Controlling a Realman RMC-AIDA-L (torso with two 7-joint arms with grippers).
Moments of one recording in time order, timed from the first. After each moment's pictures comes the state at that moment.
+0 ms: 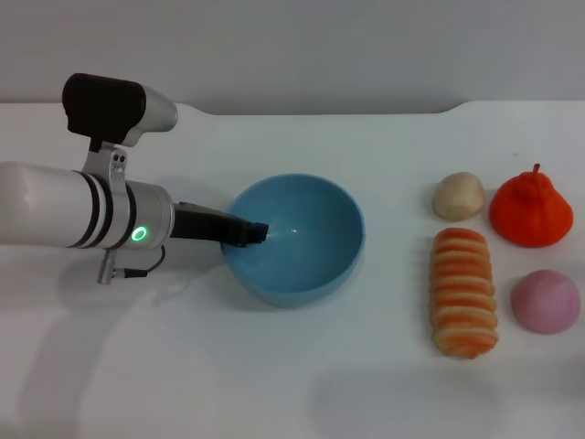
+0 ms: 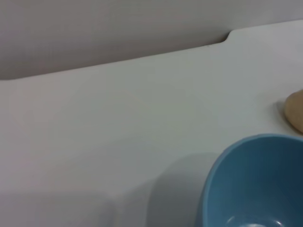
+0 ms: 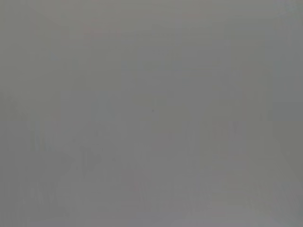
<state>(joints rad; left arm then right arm) -0.51 -2.06 1.58 0.96 2.13 0.85 -2.52 0.33 2.08 -0.43 0.14 -0.74 -1.43 0.29</state>
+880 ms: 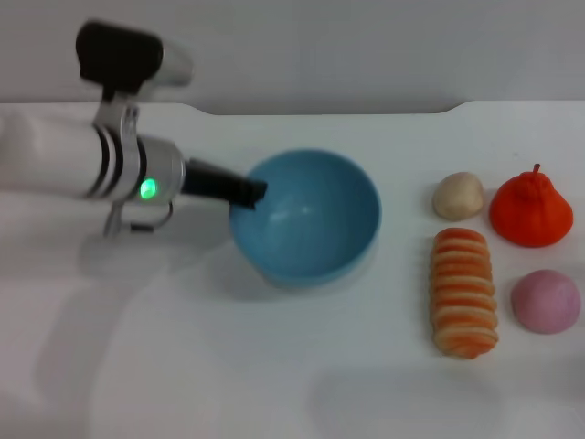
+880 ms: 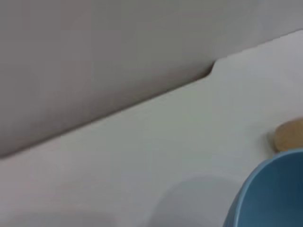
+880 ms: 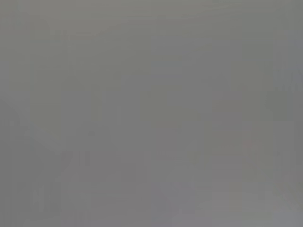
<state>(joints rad) -0.60 -2.05 1.53 1.01 2.21 0.91 -2.52 0.32 2.07 -0.43 0.13 -0.76 -1.40 0.38</state>
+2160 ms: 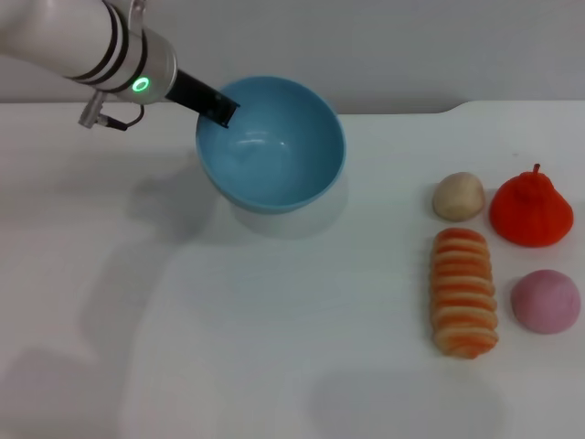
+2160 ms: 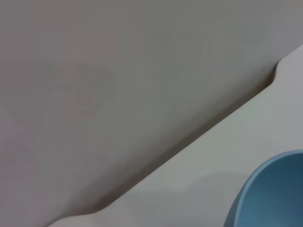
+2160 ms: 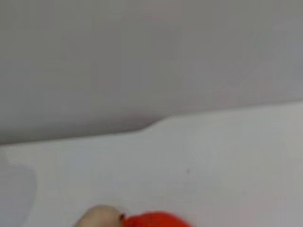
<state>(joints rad) -0.81 -2.06 1.39 1.09 2.65 1.09 -2.69 0.46 2.06 -0.48 -1.18 -2.46 -1.38 2.24</state>
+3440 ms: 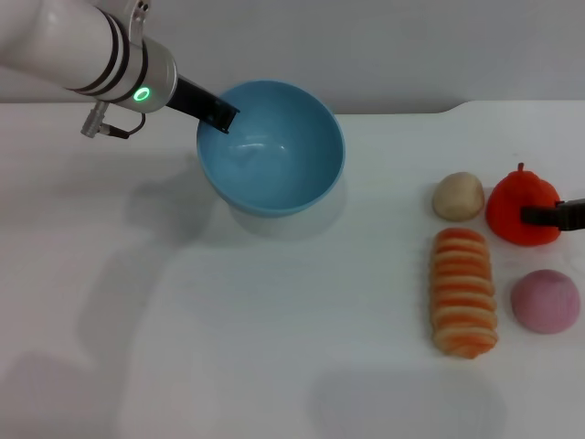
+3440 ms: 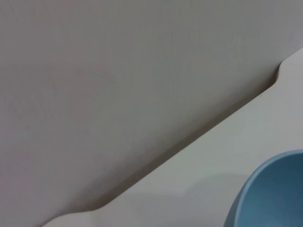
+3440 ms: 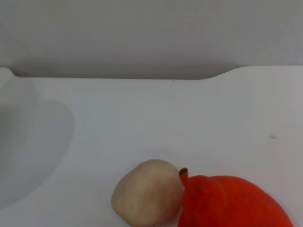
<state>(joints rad) -0.79 -2.06 1.40 1.08 2.64 1.04 -2.69 0.50 2.07 -0.74 -0.88 -2.39 -1.12 2.12</state>
